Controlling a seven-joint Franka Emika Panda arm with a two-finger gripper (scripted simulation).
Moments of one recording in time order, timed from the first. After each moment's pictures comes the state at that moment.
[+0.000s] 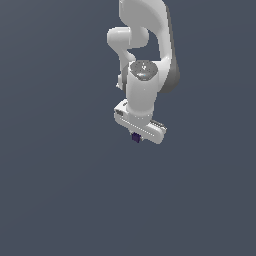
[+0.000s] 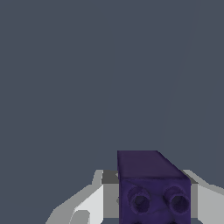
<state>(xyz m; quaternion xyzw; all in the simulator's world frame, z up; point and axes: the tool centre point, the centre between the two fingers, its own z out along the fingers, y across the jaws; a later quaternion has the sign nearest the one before) -0.008 0.039 0.163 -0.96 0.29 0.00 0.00</state>
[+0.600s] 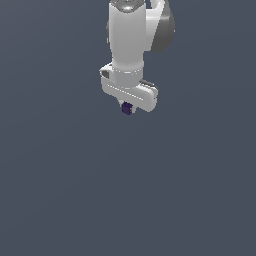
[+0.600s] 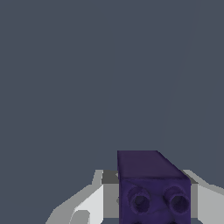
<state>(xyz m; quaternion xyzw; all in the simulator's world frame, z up) -0.059 0.000 0.274 -0.96 0.29 0.00 0.00</state>
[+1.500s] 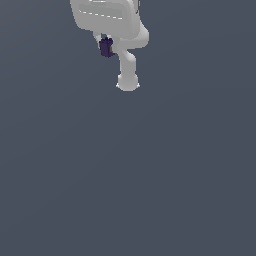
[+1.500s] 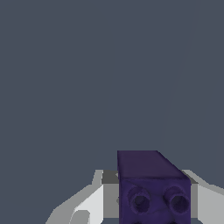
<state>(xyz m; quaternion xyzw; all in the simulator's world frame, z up) -0.134 -0.062 0.450 -0.96 0.29 0.00 0.00</state>
